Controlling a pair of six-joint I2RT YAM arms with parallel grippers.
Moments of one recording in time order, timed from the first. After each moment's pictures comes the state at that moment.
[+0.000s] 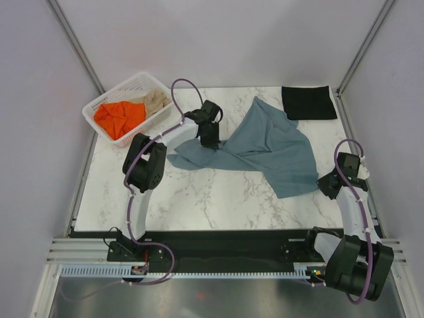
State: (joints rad) left arm -0.55 2.17 1.70 -0.59 0.05 -0.52; right arm -0.32 1.01 0.58 -0.59 0.10 0.75
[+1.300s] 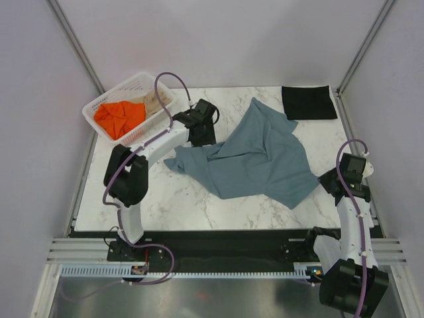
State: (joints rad) left arm -0.59 1.89 1.55 -0.66 -0.19 -0.65; right arm -0.32 0.85 0.61 -0.61 0.05 0.70
